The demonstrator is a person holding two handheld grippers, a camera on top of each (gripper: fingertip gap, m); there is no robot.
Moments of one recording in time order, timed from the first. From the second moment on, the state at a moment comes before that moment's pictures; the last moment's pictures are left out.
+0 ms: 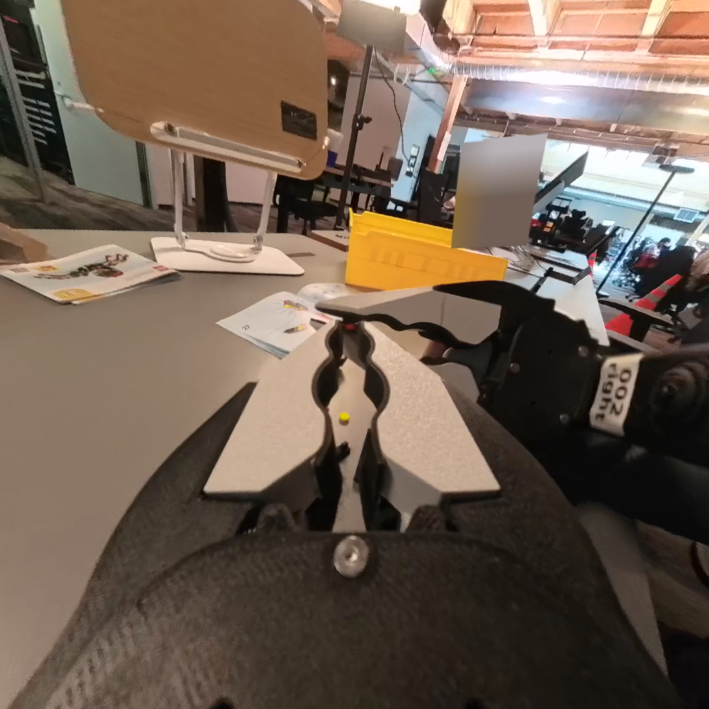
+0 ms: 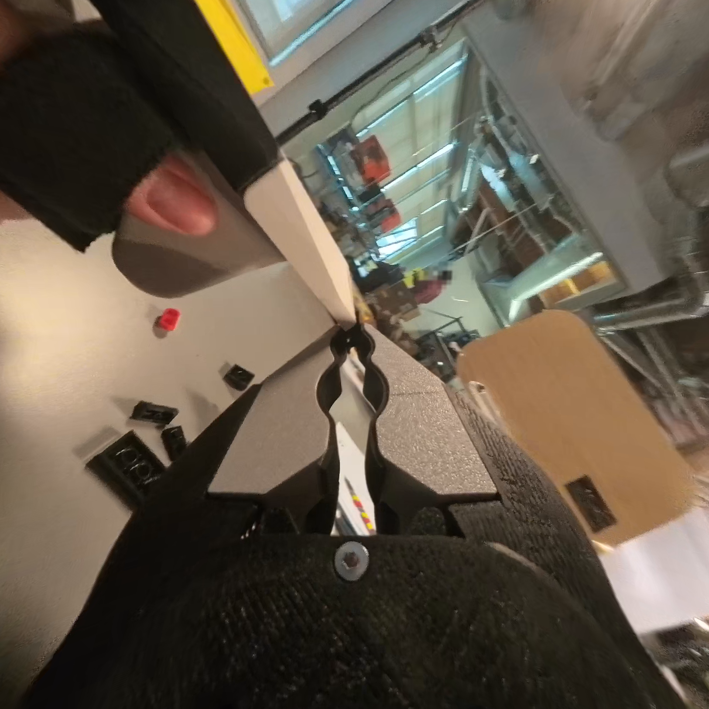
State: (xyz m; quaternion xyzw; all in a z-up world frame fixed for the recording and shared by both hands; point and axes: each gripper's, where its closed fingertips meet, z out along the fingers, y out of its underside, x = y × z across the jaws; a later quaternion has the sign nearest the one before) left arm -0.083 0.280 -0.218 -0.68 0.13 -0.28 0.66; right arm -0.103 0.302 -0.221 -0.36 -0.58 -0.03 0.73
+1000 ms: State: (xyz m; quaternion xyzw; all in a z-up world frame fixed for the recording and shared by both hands) left arm -0.097 0.291 -0.219 -0.69 0.12 -0.17 0.70; right arm -0.063 0.357 -0.216 -0.59 -0.33 0.09 0.73
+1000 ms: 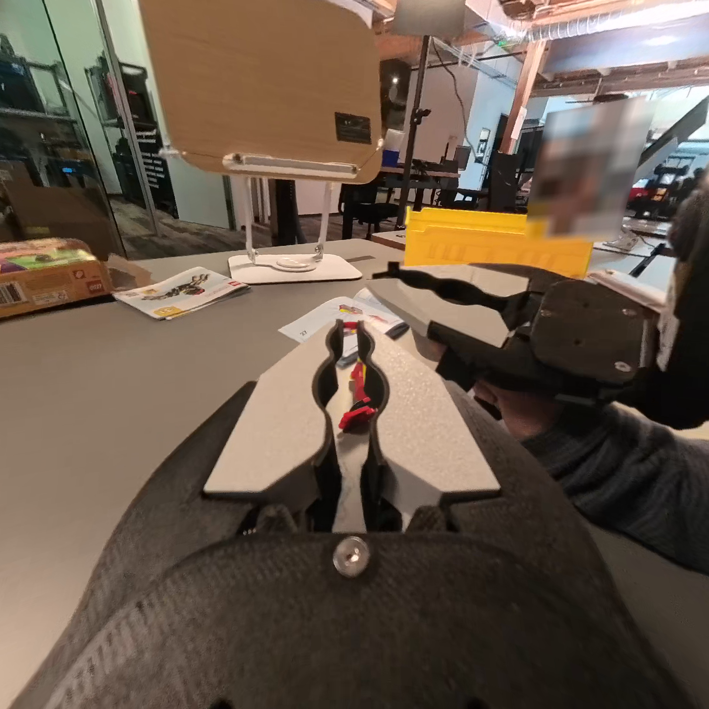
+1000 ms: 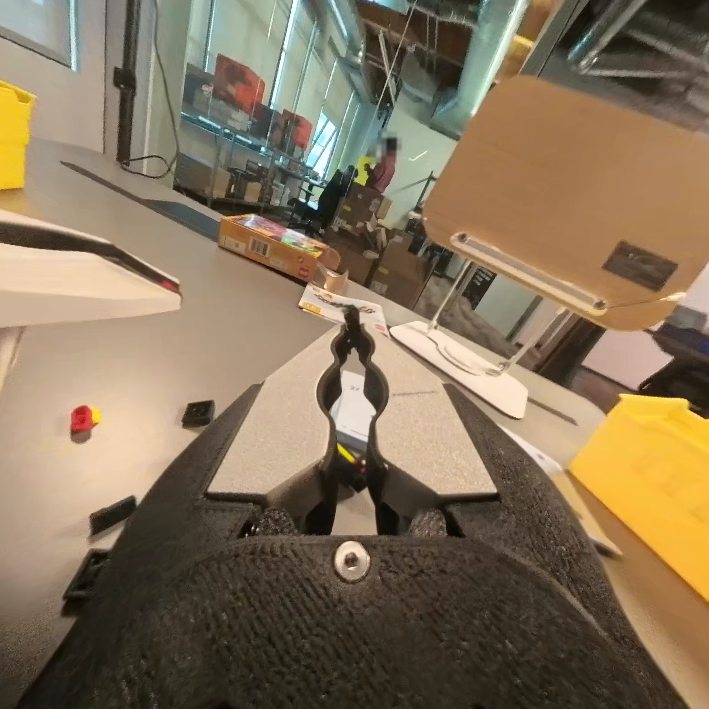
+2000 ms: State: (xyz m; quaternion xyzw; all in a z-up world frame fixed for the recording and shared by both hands) left arm -0.459 0.168 -0.280 -0.95 -0.22 -0.01 0.21; right arm -0.066 0.345 -0.195 -0.51 -0.35 0.07 0.78
